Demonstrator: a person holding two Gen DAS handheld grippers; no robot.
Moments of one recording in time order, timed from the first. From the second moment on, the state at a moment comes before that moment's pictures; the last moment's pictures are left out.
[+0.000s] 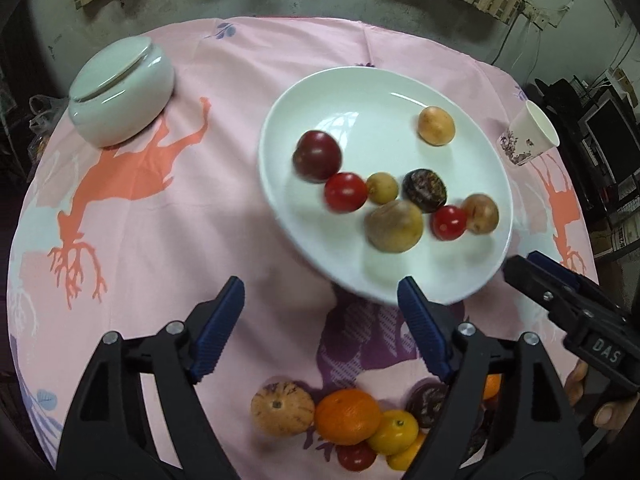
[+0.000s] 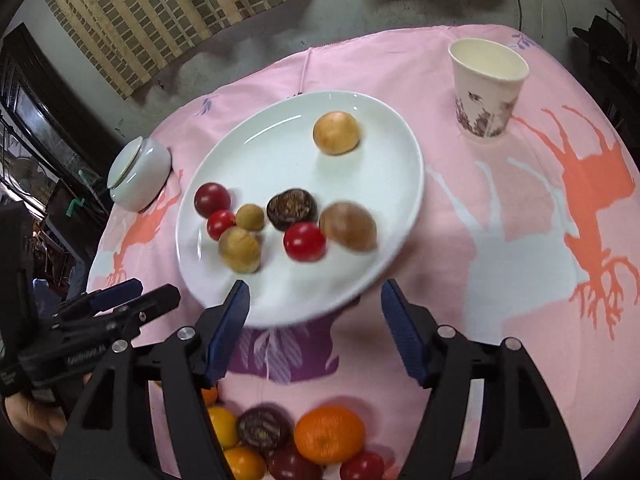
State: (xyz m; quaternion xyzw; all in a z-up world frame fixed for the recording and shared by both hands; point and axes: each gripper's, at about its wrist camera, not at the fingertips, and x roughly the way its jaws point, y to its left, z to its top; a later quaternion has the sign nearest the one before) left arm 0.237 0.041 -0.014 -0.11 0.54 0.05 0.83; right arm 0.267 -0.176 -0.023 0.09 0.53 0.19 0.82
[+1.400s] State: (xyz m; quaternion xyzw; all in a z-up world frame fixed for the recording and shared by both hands) left arm 0.026 0.041 -0.035 -0.15 0.59 0.06 0.79; right arm 0.074 -0.215 -0.048 0.01 0.60 0.14 0.79
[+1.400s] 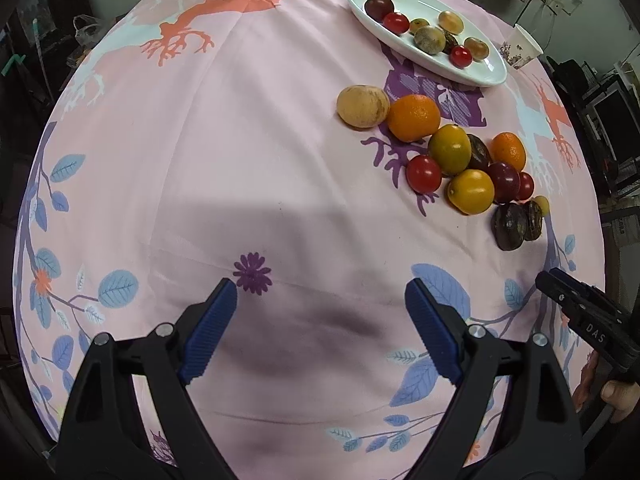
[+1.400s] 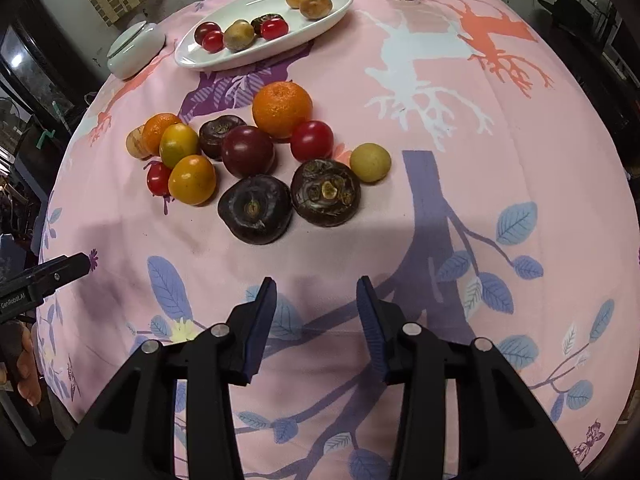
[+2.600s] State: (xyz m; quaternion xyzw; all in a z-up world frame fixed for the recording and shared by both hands) left arm 0.061 -0.077 -0.042 -0.09 0.60 -0.04 0.79; right arm 0.094 -0.253 -0.051 0.02 0.58 0.16 0.80
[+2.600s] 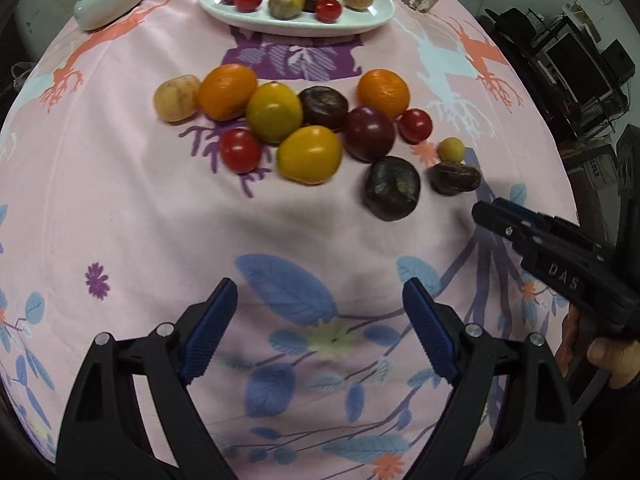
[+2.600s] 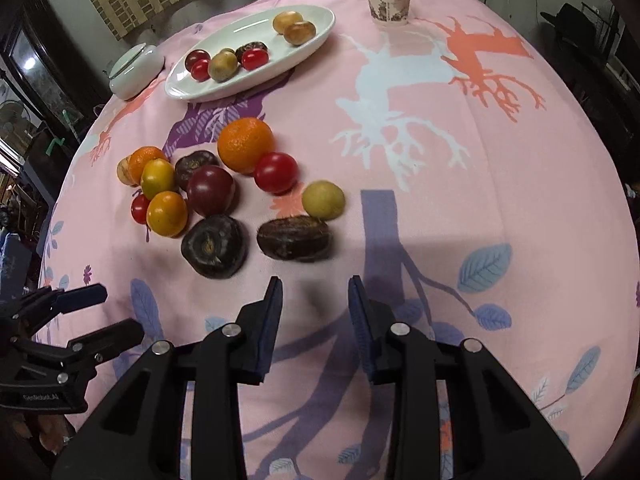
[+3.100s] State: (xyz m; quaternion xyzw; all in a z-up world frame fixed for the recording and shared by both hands) left arm 0.109 -0.124 -0.071 -0.13 0.61 0.03 0.78; right arm 0.079 -0.306 -0.046 0.06 0.59 0.20 0.78
